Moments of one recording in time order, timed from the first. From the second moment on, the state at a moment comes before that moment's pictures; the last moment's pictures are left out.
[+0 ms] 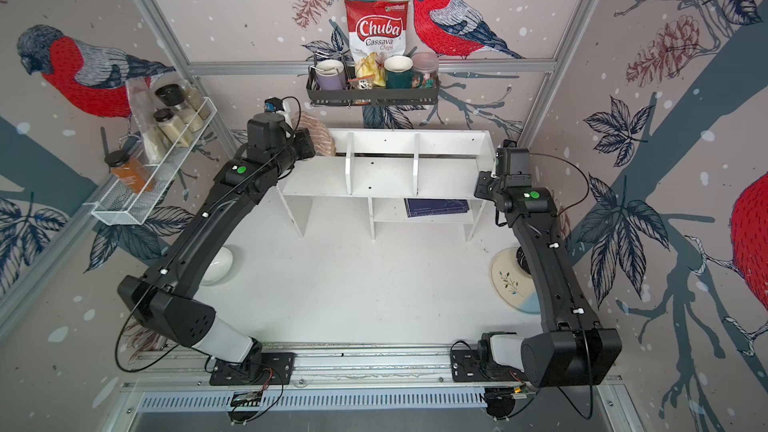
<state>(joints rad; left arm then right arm) -0.37 1.57 1.75 -0.52 -0.25 -0.36 0.09 1.30 1.41 -0.79 0.10 0.21</state>
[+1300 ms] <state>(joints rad) -0.39 1.61 1.79 -0.67 -0.52 -0.28 0.10 1.34 1.42 -0.76 0.10 0.21</state>
